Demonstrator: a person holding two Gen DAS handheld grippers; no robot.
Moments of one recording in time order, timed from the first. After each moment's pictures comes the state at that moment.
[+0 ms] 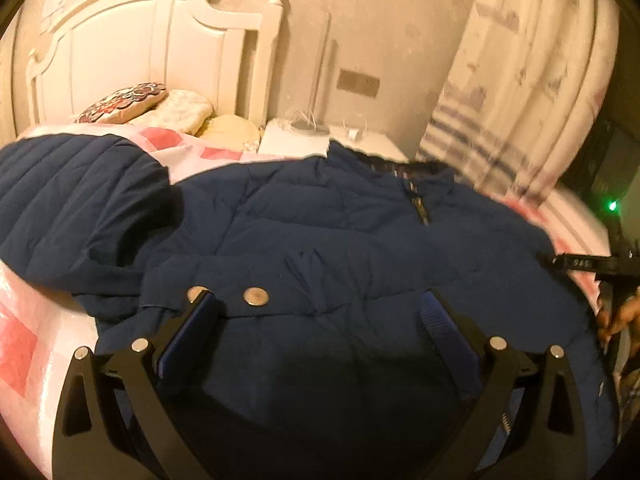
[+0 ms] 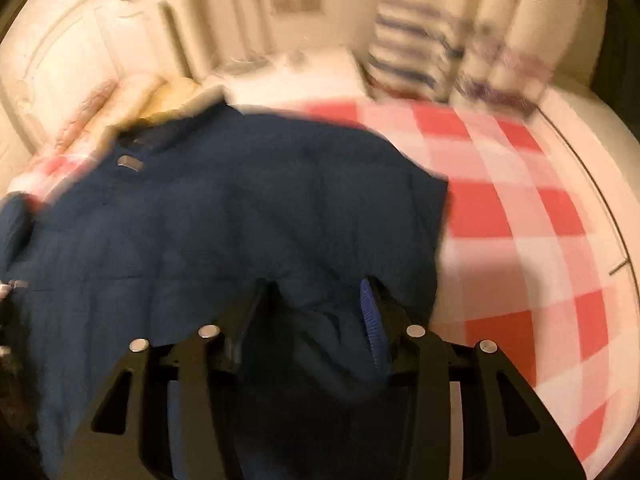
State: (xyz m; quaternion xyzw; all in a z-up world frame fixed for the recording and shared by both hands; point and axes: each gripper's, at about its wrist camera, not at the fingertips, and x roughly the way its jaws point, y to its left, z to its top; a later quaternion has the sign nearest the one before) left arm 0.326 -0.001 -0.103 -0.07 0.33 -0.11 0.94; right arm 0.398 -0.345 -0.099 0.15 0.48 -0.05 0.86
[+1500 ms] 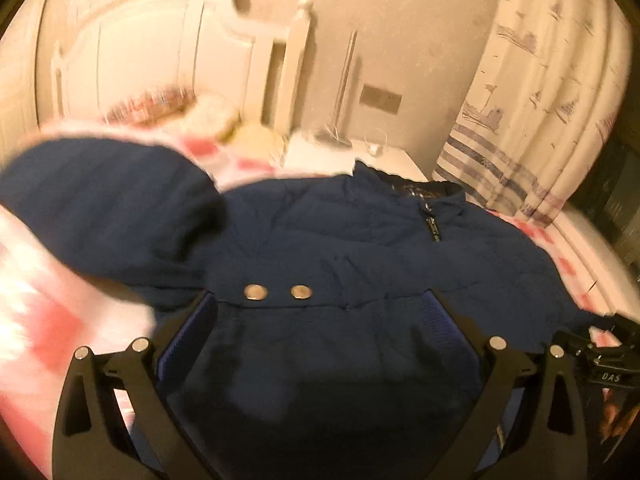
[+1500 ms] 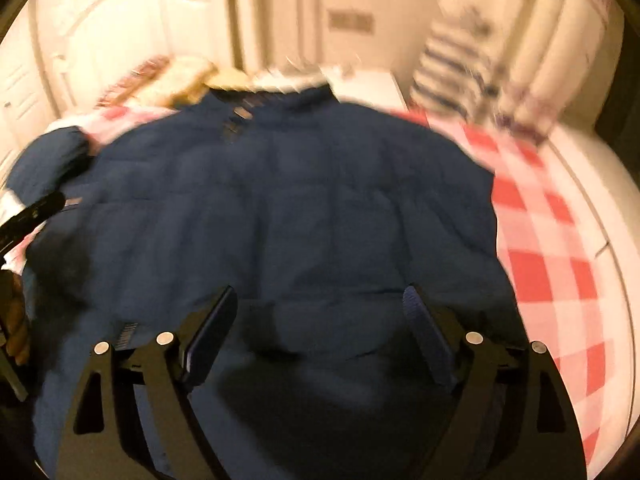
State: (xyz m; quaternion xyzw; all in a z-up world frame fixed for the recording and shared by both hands) left arm 0.295 0.017 -0.075 -0.05 0.32 -0.07 0.94; right arm 0.299 -0.205 -0.051 0.03 0.43 0.01 0.90
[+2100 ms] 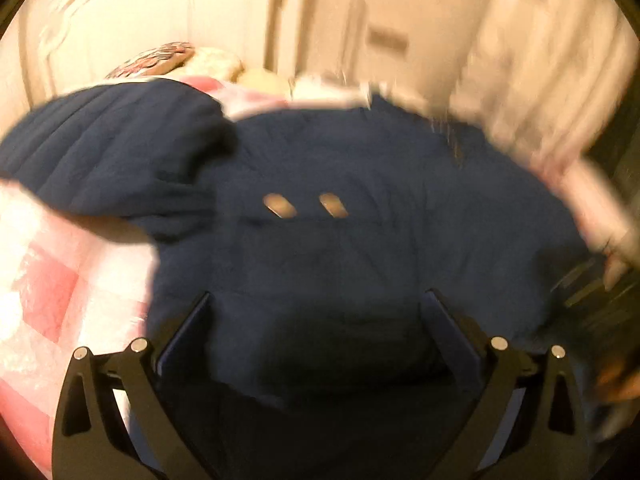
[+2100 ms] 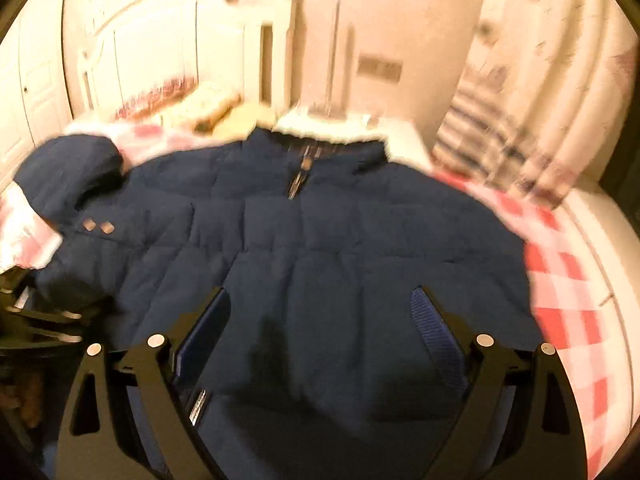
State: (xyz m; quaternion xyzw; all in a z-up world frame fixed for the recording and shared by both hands) left arm 0.301 0.052 -0.103 -0.09 0.39 -0.07 0.91; right arm 0.355 -0.145 -0.063 -0.01 0.44 -0.01 0.90
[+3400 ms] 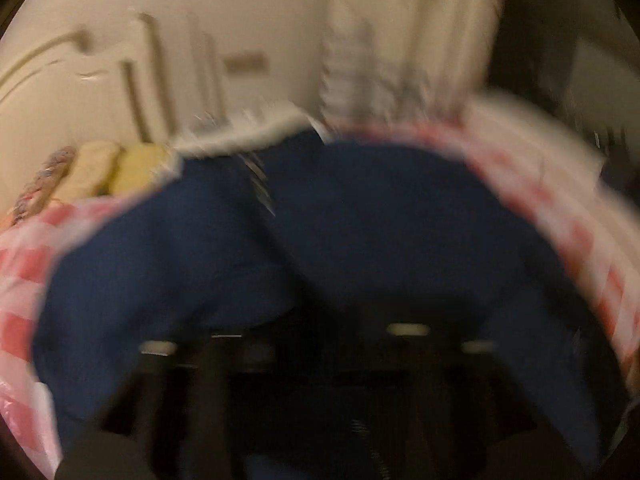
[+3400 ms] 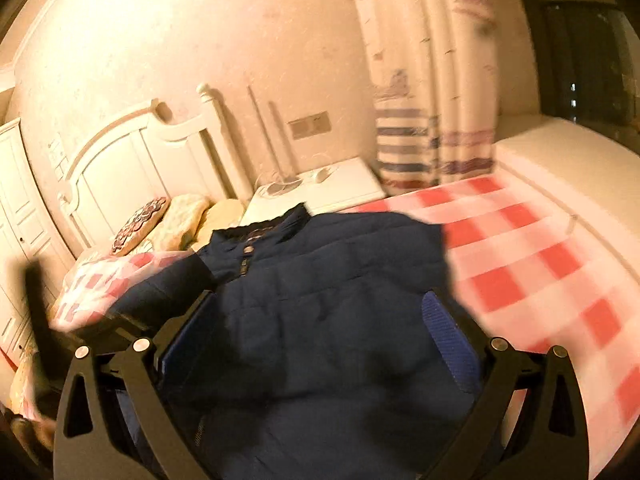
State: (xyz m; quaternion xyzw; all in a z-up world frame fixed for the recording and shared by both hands) left arm 0.300 -0.143 -0.083 0.13 0.37 -0.24 0.89; right arm 0.232 -0.261 0.009 0.20 0.27 -0.07 0.94
